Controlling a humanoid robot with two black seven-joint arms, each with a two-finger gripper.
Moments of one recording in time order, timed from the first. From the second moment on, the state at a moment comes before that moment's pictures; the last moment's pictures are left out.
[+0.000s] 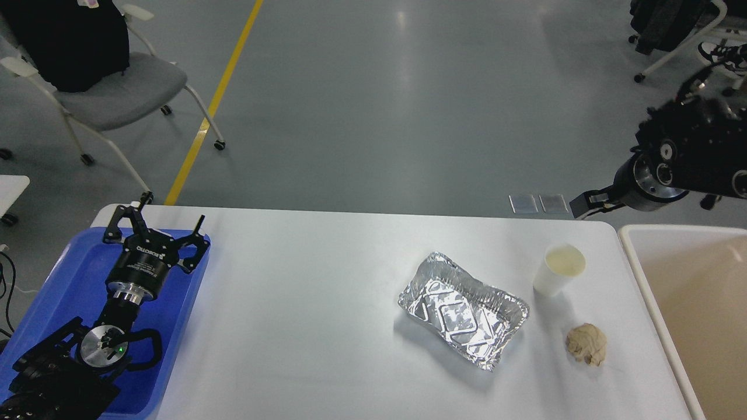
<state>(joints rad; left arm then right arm) -0.47 0.33 -0.96 -0.46 -0.12 -0.78 -0.36 1.84 -0.44 -1.09 1.10 -0.64 0.36 -0.08</state>
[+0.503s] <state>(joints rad) -0.47 0.33 -0.96 -0.46 -0.12 -0.78 -0.36 1.48 -0.43 -0.95 0.81 -0.72 0.30 -0.08</state>
